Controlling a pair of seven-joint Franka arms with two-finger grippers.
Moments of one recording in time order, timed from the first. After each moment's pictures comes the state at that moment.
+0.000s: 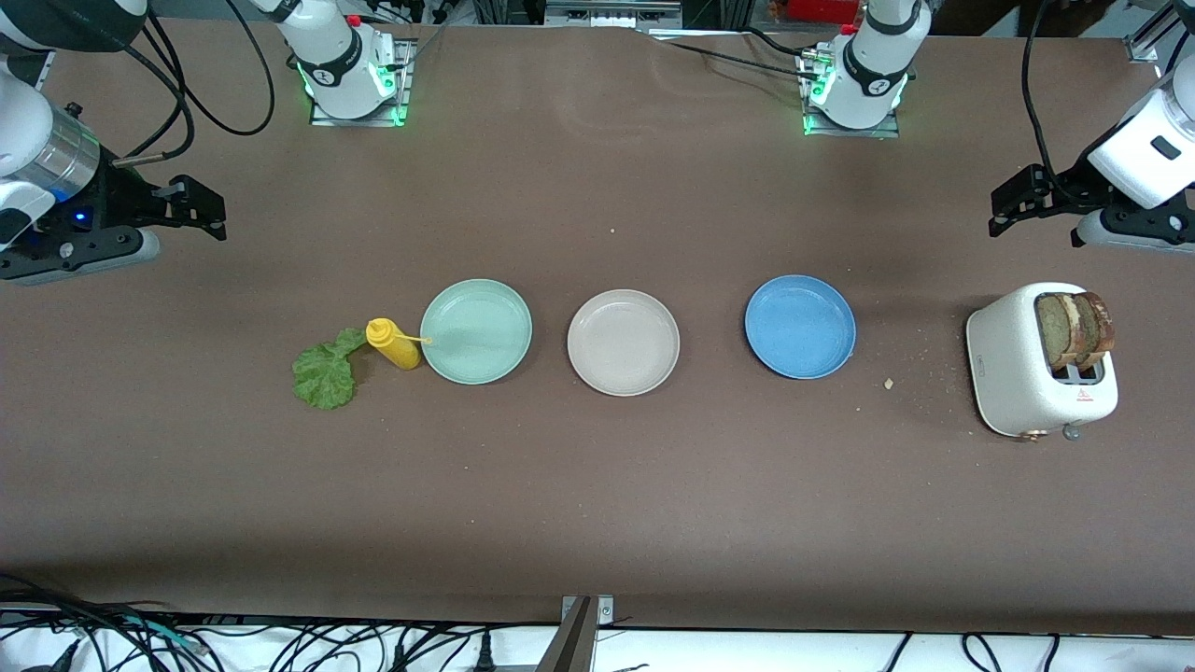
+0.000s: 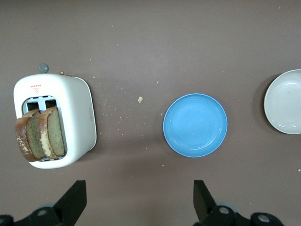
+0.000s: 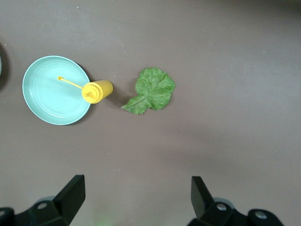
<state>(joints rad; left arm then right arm) 0.05 -0.04 -0.08 -1.70 -0.01 1.64 0.08 0.00 0.08 0.13 -1.54 -0.05 1.55 -0.14</state>
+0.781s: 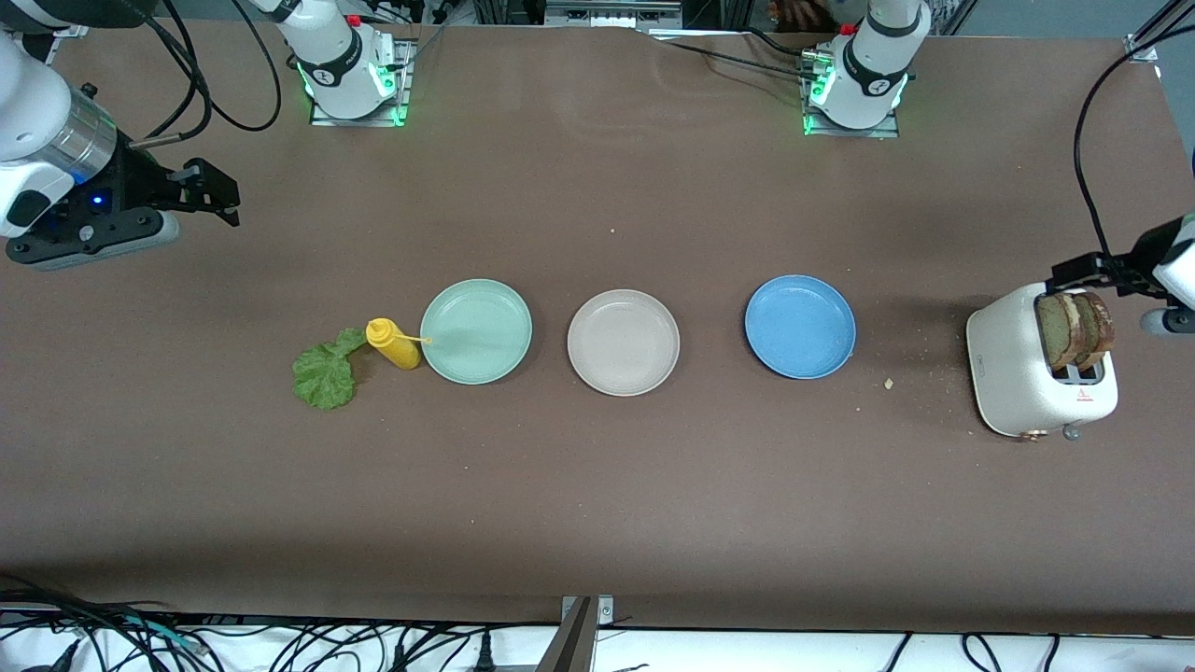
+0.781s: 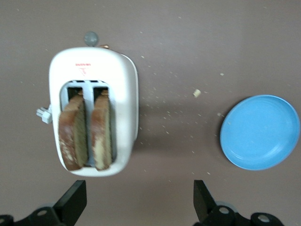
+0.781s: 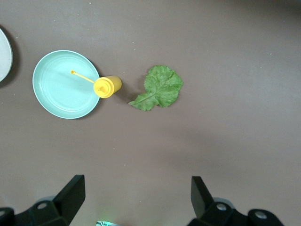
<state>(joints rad) 0.29 0.17 -0.07 -1.71 0.03 1.76 0.19 0.00 0.06 0.16 -1.54 -0.05 1.52 -0.13</state>
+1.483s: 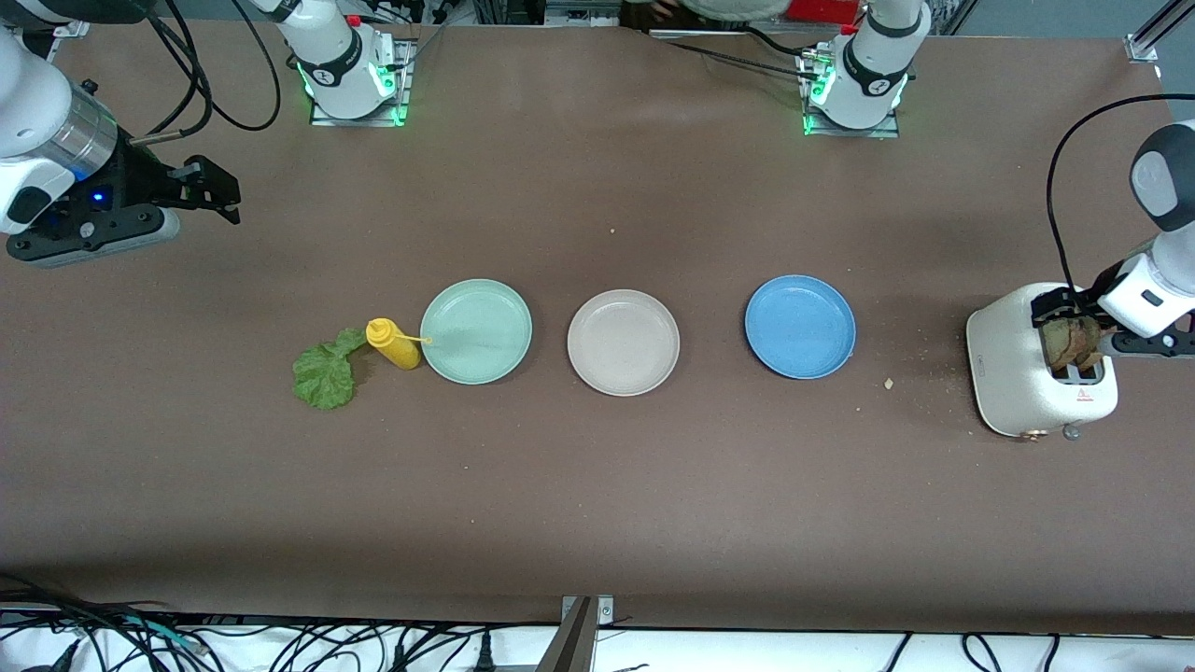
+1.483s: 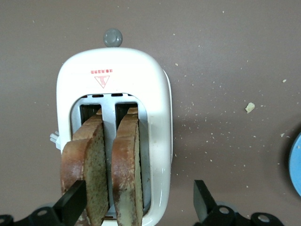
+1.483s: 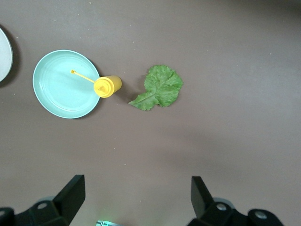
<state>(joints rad) 0.32 0.17 -0.07 -2.00 0.15 2.16 0.21 0.00 0.06 0.16 -1.54 -0.05 1.52 -0.13</state>
